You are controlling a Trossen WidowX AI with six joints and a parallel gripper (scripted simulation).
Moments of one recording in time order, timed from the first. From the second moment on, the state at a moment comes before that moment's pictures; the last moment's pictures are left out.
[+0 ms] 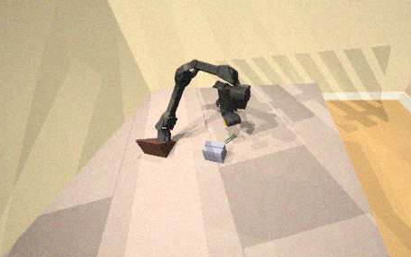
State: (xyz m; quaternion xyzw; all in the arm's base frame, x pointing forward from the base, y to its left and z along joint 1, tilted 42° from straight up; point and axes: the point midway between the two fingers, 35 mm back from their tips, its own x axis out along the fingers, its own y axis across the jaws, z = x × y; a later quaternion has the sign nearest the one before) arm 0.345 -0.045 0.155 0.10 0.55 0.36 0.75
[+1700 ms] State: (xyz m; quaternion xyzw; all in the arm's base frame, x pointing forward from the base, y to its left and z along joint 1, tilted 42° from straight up) arm 0.328 -0.090 0.117 0.32 0.63 0.17 0.69
